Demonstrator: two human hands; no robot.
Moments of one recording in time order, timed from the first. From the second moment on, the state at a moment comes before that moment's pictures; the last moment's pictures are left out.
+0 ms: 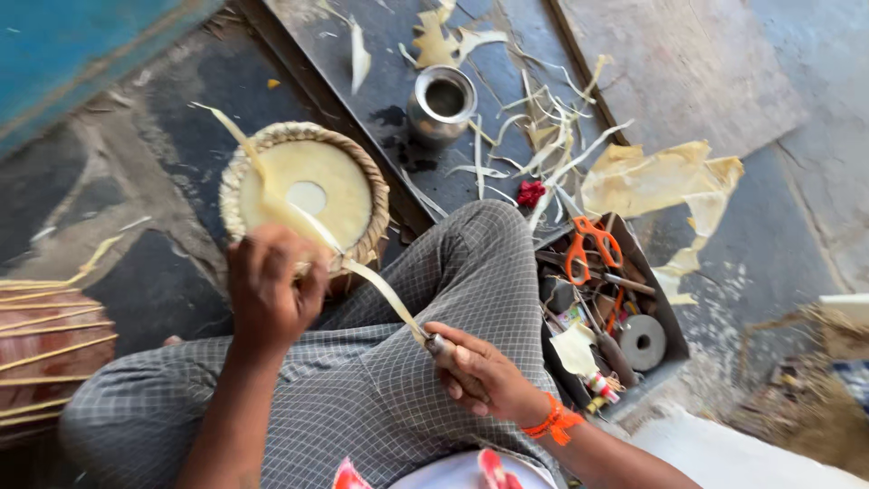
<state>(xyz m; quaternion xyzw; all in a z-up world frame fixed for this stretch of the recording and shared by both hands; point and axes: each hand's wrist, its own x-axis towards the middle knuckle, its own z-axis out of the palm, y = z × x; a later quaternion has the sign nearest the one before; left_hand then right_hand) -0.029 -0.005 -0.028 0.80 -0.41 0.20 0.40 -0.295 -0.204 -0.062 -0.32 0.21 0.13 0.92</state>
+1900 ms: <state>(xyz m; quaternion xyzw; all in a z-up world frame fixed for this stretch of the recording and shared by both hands) -0.065 -0.030 -0.026 0.79 -0.19 0.18 0.55 -0.273 -0.196 0.003 -0.70 0.16 0.14 0.68</state>
